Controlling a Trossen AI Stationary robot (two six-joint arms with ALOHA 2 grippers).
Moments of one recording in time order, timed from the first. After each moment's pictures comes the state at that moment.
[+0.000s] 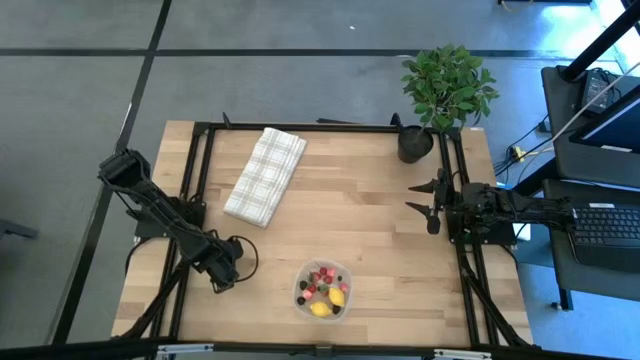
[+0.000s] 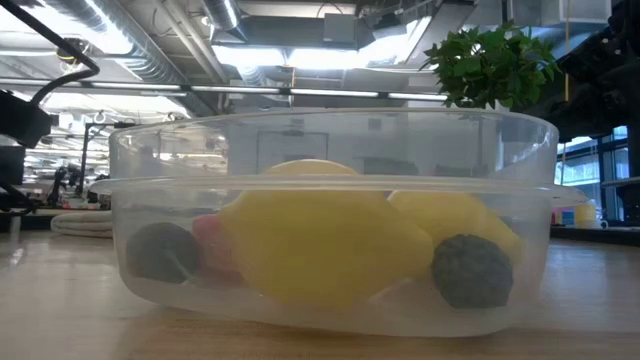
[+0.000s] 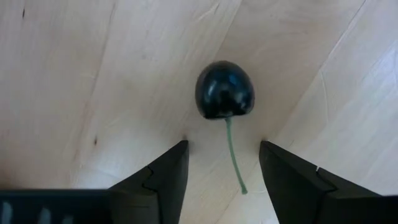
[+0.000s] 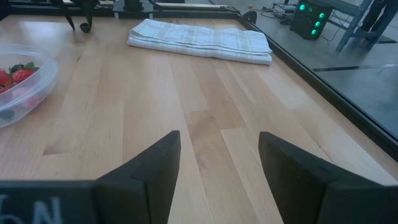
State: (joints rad) left arm -0.75 1.42 0.63 -0.75 0.00 -1.22; right arm 0.00 0.00 0.16 -0.48 0.27 -0.01
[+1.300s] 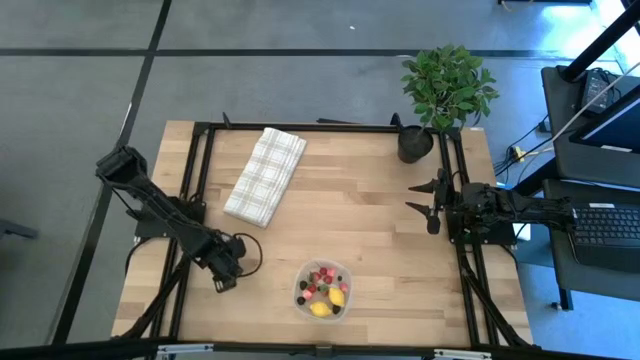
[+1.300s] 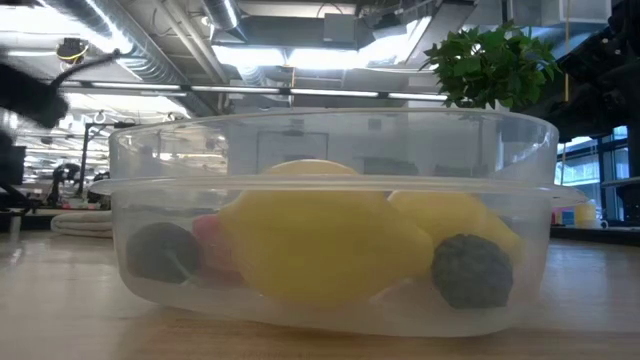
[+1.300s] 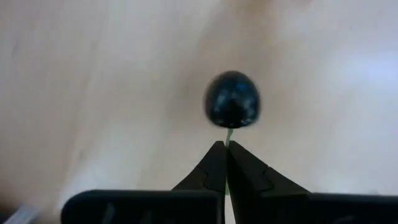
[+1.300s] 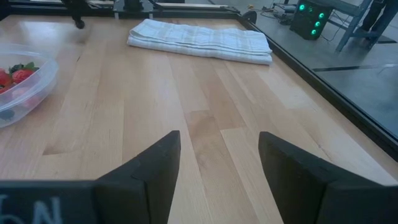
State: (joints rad) left arm -0.69 1.37 0.66 -0.76 0.03 -1.17; right arm 0.00 0.00 0.16 -0.48 0.27 -0.01
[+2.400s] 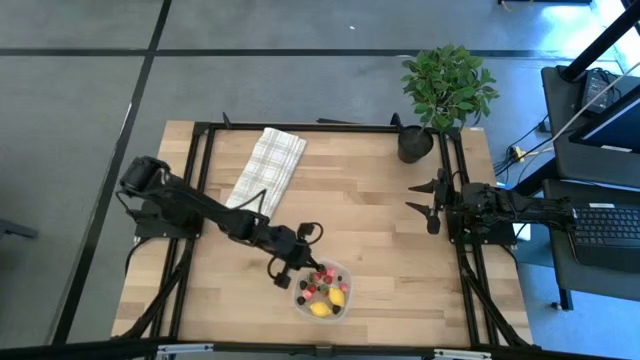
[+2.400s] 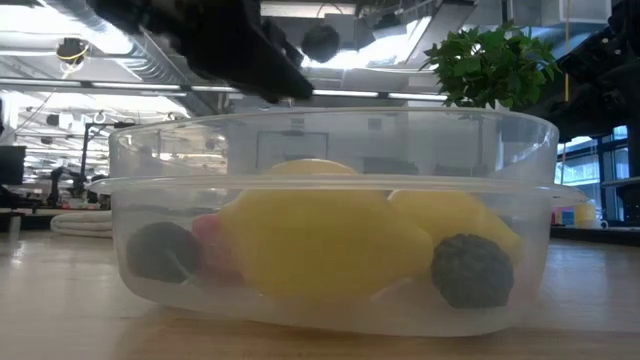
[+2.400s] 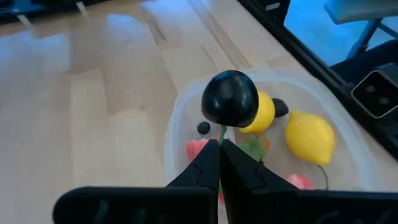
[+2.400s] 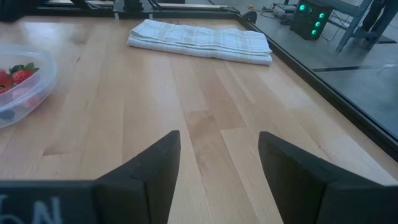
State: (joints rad) left arm -0.32 1.62 0.89 0.16 0.01 0.06; right arm 0.00 0.00 0.16 -0.48 0.27 -0.01
